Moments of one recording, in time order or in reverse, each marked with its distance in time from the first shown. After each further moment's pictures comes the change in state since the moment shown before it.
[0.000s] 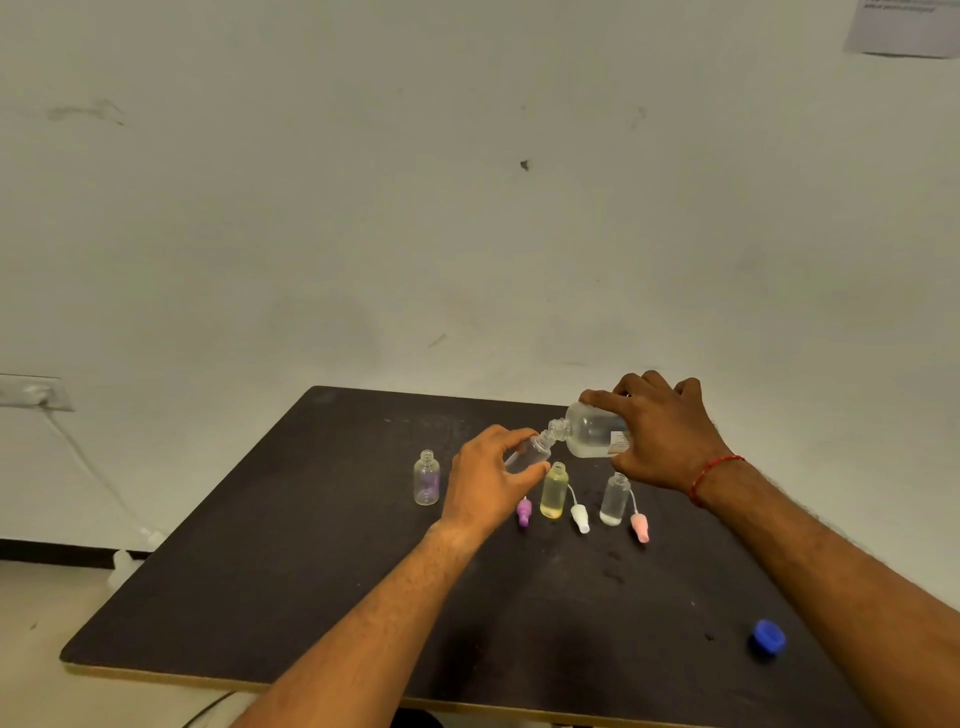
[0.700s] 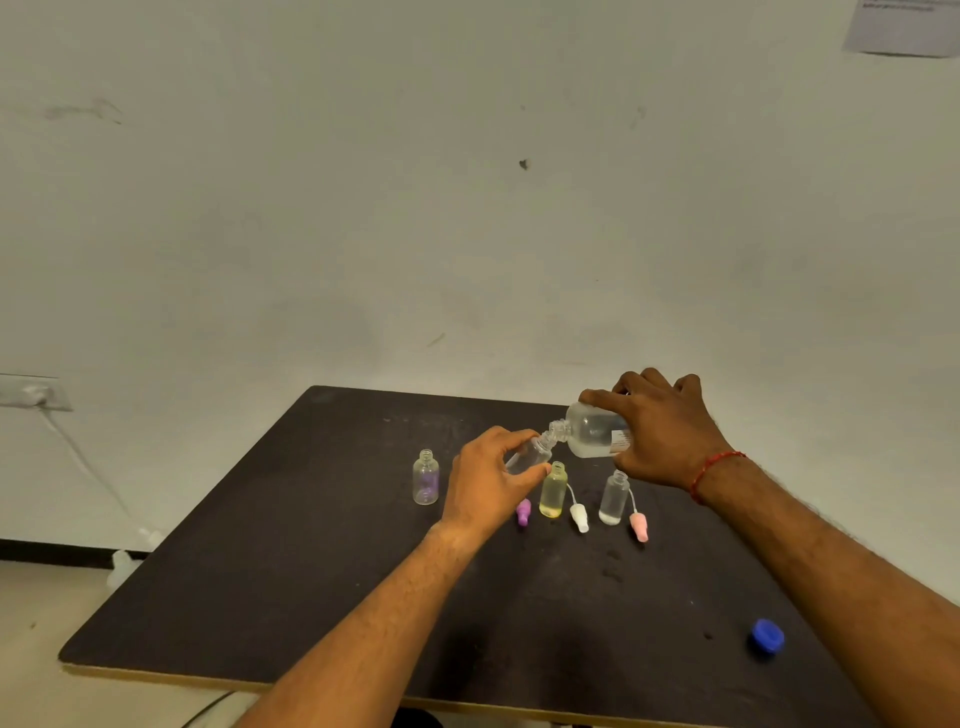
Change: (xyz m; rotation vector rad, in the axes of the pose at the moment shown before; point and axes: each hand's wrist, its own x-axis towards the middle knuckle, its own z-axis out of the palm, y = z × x) left_hand 0.000 -0.003 0.002 0.009 -0.009 -0.005; right_hand 0.001 0.001 -0.004 -0.021 -0.003 -0.019
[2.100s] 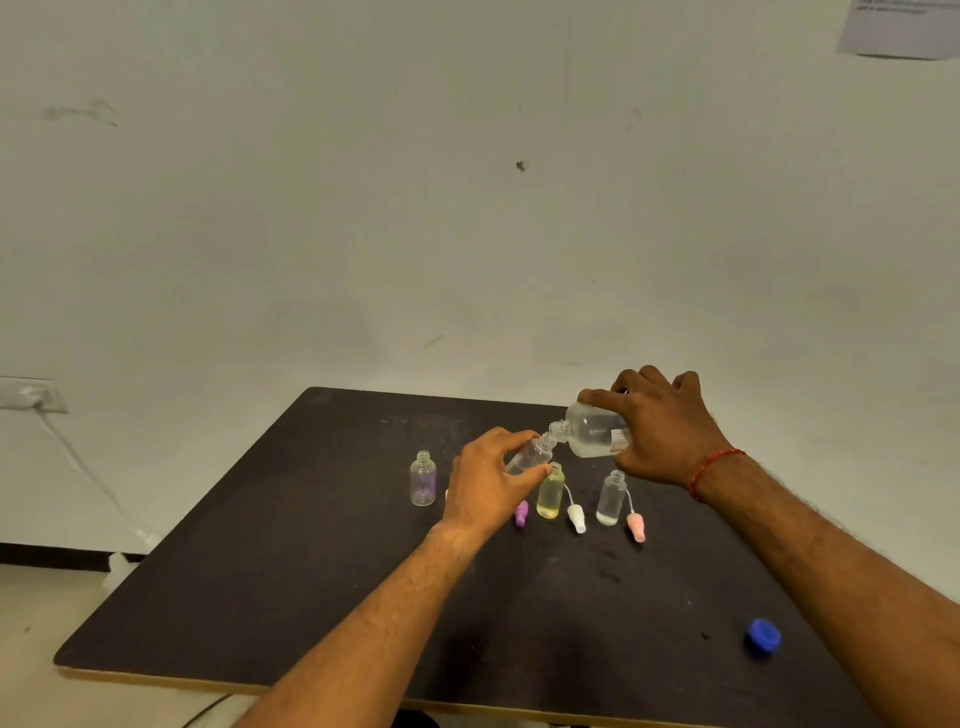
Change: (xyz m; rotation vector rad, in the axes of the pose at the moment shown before) left_hand 0.001 0.003 0.002 0.000 -0.008 -0.010; right_hand 0.000 0.002 -0.003 -0.030 0.004 -0.016
